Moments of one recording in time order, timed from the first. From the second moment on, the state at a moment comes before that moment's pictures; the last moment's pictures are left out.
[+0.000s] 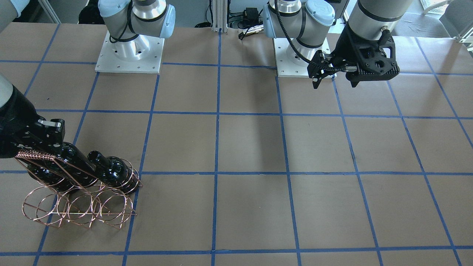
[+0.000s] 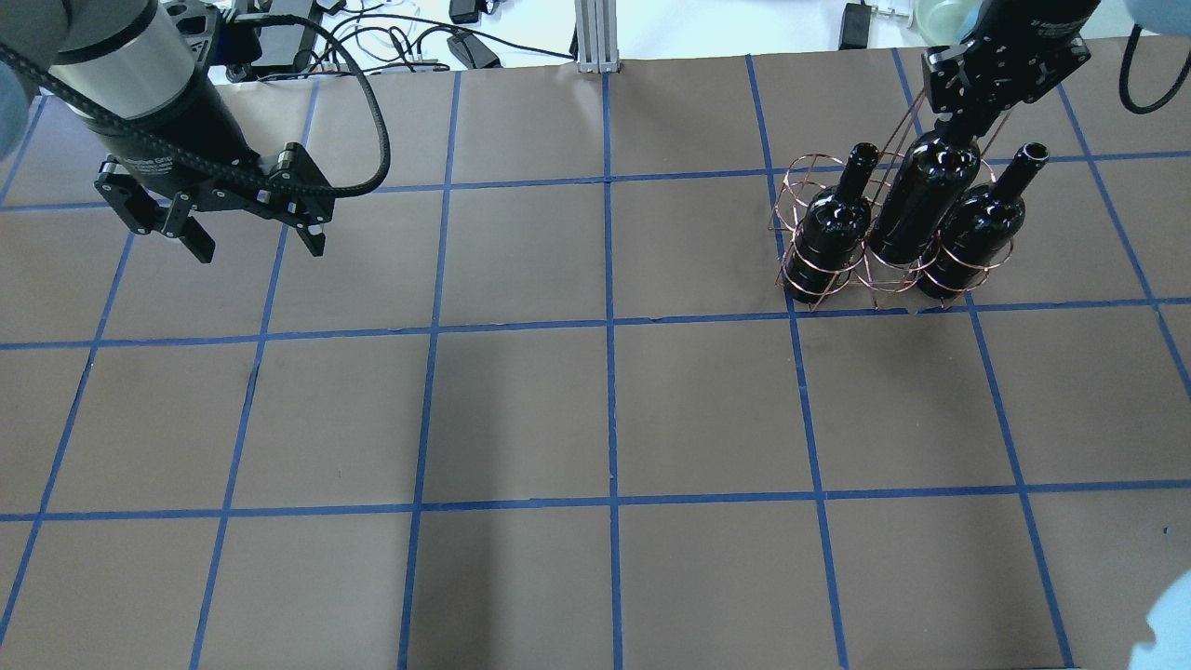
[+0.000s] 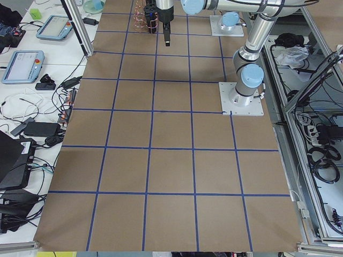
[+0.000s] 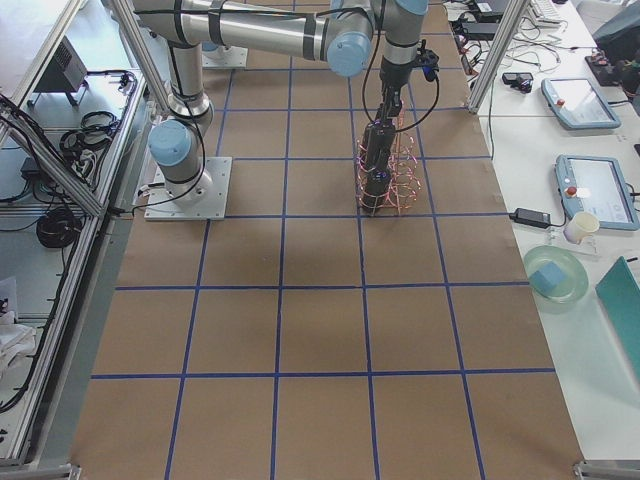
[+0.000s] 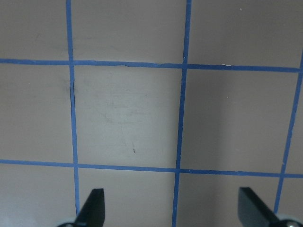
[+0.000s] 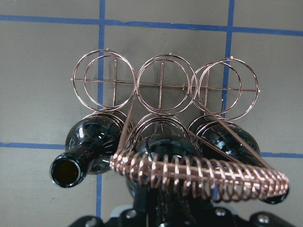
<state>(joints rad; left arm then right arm) -1.52 -1.54 -1.55 -1.70 1.62 0.00 1.39 -1.34 1.40 -1.66 -1.59 -0.24</state>
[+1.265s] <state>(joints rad) -1.51 -1.54 -1.55 -1.70 1.61 0.00 1.39 -1.28 1.50 -1.78 -1.59 -0.27</state>
